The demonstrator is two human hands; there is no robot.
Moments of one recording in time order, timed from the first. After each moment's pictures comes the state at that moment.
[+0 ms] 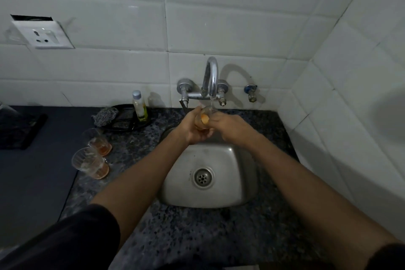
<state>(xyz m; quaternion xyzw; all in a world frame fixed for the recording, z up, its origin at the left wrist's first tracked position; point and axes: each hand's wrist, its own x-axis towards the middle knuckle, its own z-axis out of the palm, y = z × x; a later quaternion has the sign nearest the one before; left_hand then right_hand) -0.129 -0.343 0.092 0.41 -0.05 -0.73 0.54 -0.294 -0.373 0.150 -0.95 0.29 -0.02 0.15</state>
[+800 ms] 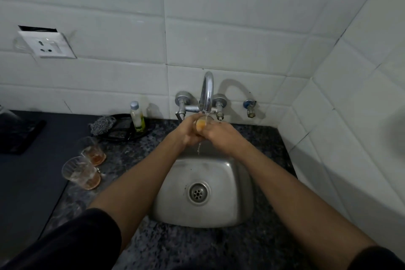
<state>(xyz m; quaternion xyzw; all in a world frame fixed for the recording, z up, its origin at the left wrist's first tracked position) -0.123 -0.374 0.104 0.46 -0.10 -0.68 0.56 -0.273 -0.395 0.148 -0.94 0.31 -0.03 0.15</state>
